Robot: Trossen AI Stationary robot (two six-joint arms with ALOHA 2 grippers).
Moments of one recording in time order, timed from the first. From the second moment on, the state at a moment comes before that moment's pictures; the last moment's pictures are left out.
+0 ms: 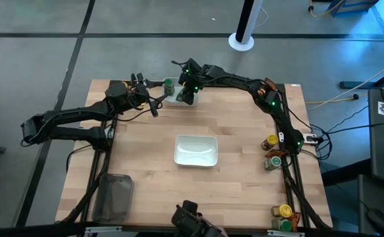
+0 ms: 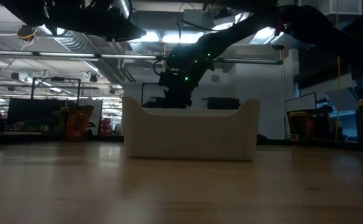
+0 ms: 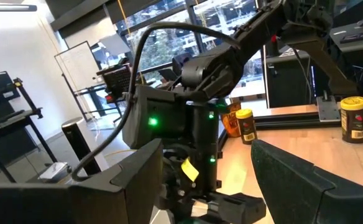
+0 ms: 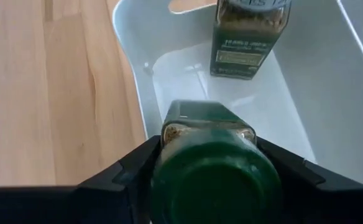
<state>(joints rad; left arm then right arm) 0.46 0.96 0.57 0.42 -0.03 0.31 -0.52 2.35 2.10 -0.71 -0.25 -0.21</state>
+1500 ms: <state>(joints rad) 0.46 0.96 0.57 0.42 -0.03 0.32 -0.48 2.42 2.10 -0.47 -0.23 -0.21</state>
